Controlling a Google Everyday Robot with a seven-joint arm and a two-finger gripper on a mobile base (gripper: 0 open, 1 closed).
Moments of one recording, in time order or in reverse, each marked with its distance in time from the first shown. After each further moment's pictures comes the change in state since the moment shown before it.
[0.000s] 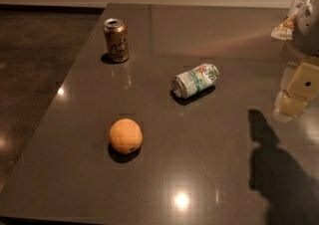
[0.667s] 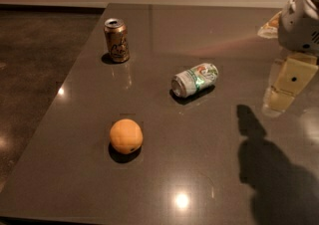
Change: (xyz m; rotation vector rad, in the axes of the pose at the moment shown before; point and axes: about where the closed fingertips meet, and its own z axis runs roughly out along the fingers) arm -0.015 -0.006 0.008 -0.026 -0.012 -0.038
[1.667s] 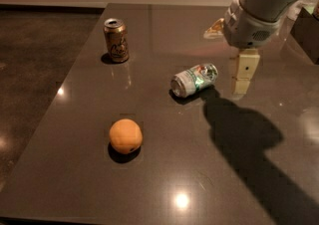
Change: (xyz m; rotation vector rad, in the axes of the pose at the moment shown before) arm -0.062 -0.056 0.081 -0.099 -0.083 -0.390
